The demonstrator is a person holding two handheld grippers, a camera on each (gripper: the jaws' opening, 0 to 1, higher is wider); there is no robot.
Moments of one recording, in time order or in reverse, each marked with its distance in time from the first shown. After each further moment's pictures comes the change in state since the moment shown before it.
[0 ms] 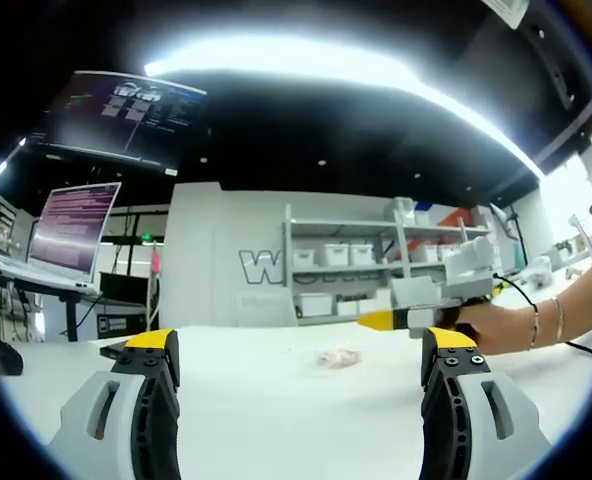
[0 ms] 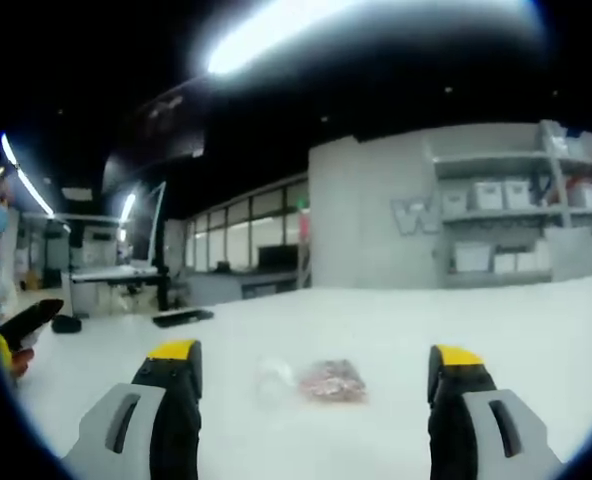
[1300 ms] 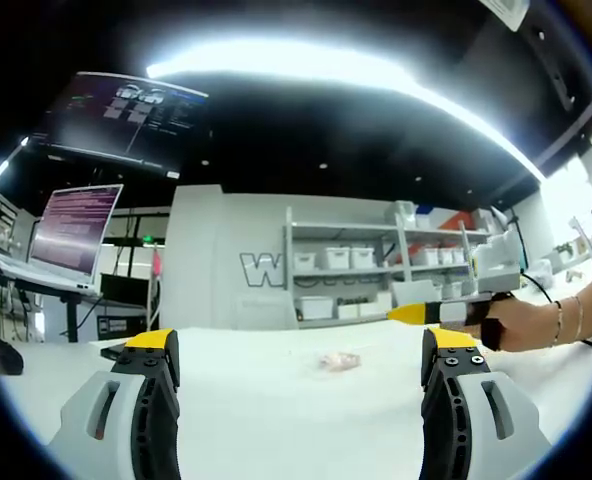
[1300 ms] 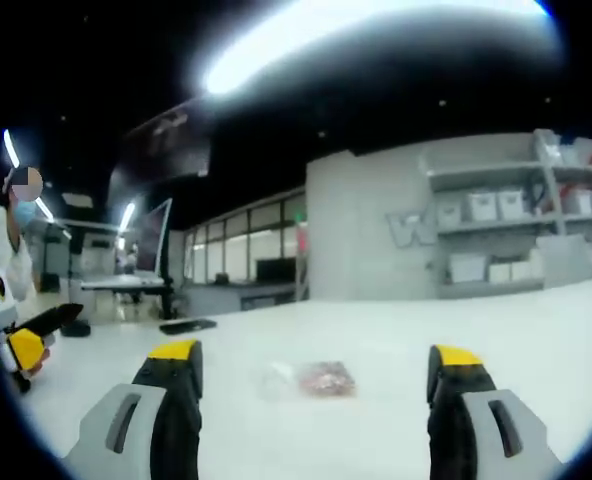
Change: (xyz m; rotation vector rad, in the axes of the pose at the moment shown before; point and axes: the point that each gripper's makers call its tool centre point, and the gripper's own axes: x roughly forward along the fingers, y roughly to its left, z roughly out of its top) left arm 0.002 0.011 0.001 -0.005 -0.014 0.005; right arm -0.041 -0.001 0.015 -0.002 -0.059 -0.010
